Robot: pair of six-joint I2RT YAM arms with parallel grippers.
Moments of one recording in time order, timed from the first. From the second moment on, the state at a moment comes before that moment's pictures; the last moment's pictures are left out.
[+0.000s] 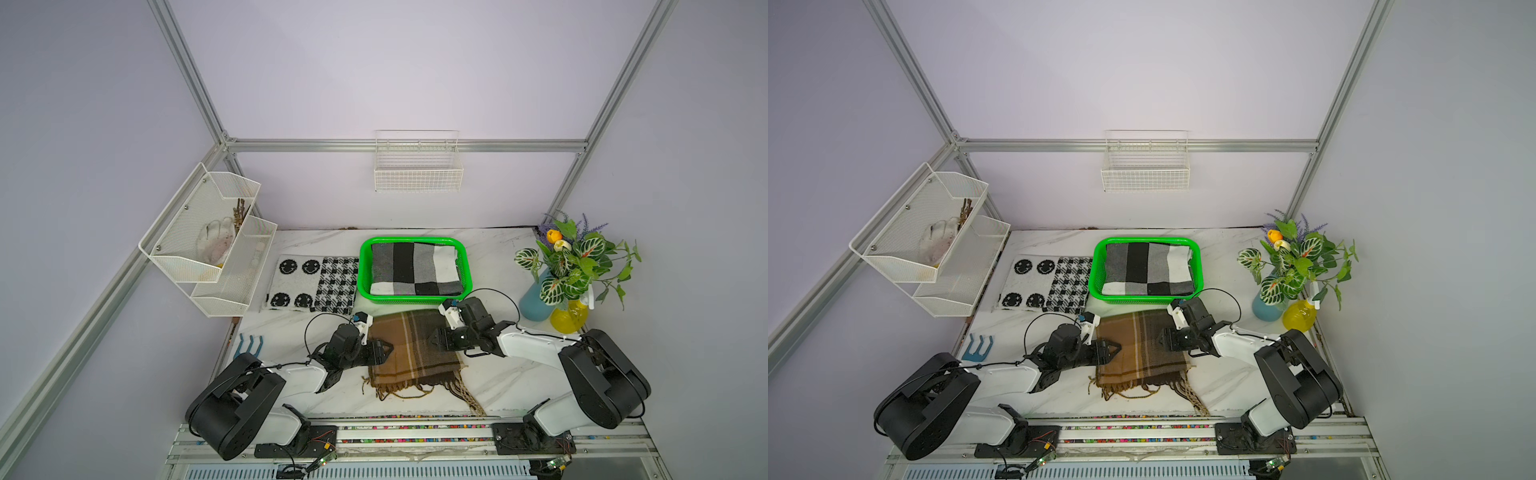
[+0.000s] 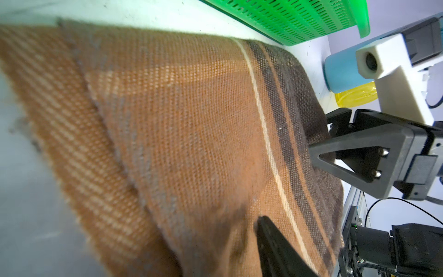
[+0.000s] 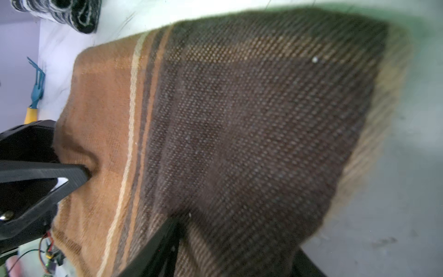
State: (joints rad) left arm -0.57 1.38 0.30 0.42 0.32 -0.72; right arm 0.51 1.52 0.63 -0.05 -0.44 0.43
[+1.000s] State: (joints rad) left arm -0.57 1.16 0.51 0.08 0.39 -0.71; right arm 0.54 1.30 0.73 -0.19 -0.51 0.44
